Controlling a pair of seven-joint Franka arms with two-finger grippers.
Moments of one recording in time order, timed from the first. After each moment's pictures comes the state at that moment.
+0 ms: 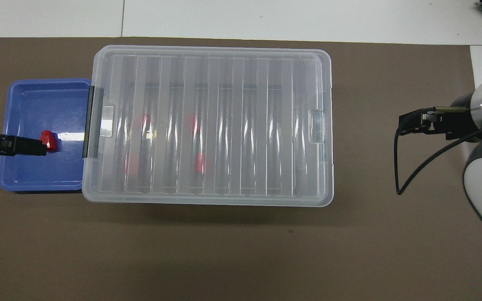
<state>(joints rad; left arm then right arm) -0.05 -0.13 0.02 -1.81 -0.06 1.73 0.10 0.01 0.00 0.09 -1.64 -0.02 1.69 0.22</state>
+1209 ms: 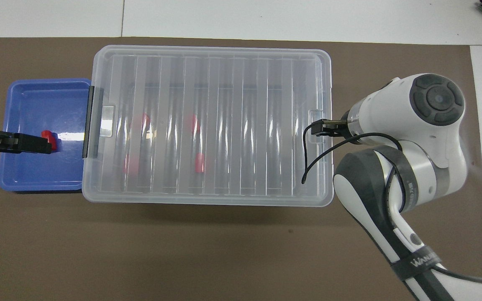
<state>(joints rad) -0.06 -0.12 0.02 -1.81 -0.06 1.73 0.10 0.17 0.12 0.10 -1.86 -0.02 2.07 0.35</state>
